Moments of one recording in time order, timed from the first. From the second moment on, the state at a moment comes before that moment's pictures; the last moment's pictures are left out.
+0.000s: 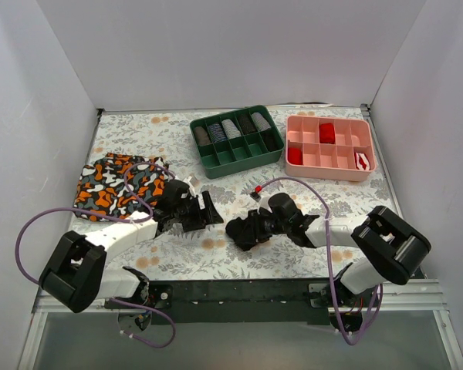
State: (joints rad) left arm -0.54 1.27 0.56 -0.12 0.29 -0.77; right arm 0.83 1.48 0.47 0.36 -0.42 0.61
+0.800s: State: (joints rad) left arm -0.61 1.44 0.46 0.28 0.54 -0.75; right arm 0.64 1.64 0.44 0.48 -0.79 0.81
